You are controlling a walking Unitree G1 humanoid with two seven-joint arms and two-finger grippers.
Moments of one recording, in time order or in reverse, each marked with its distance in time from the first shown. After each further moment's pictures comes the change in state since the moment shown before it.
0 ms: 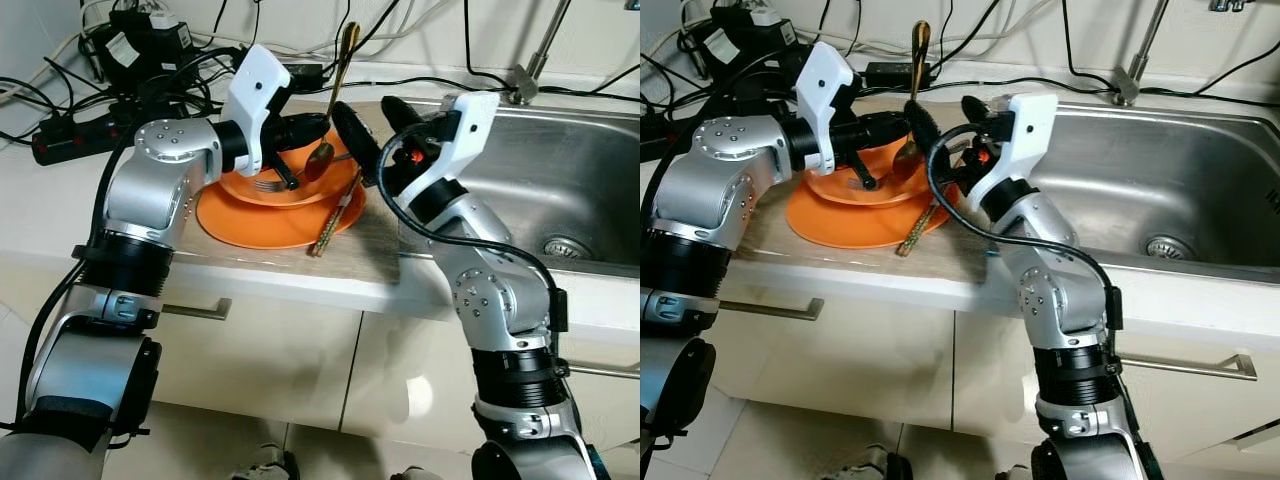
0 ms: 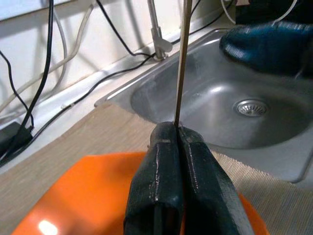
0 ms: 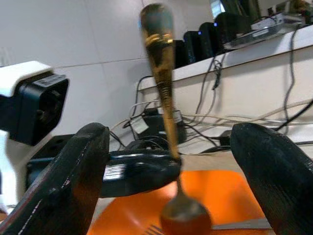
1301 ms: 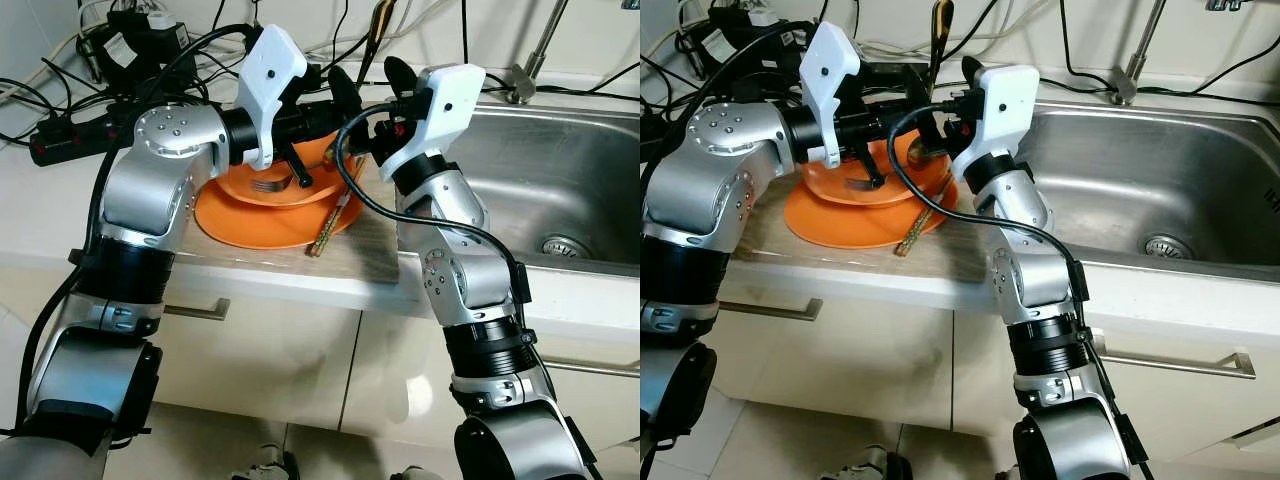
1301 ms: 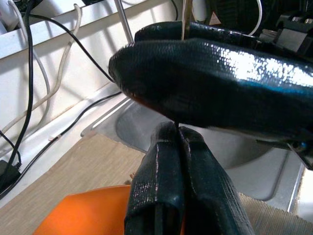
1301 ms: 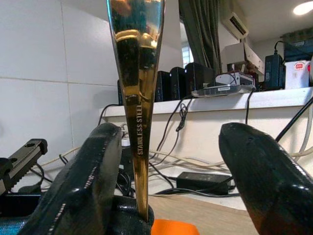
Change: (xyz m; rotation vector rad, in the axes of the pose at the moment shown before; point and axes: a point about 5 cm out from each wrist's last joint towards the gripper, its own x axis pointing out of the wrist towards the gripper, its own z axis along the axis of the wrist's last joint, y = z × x) left arm -0.001 -0.017 0.023 0.069 -0.064 -0.070; right arm 0.025 -0.001 0.009 -0.240 -0.145 -0.101
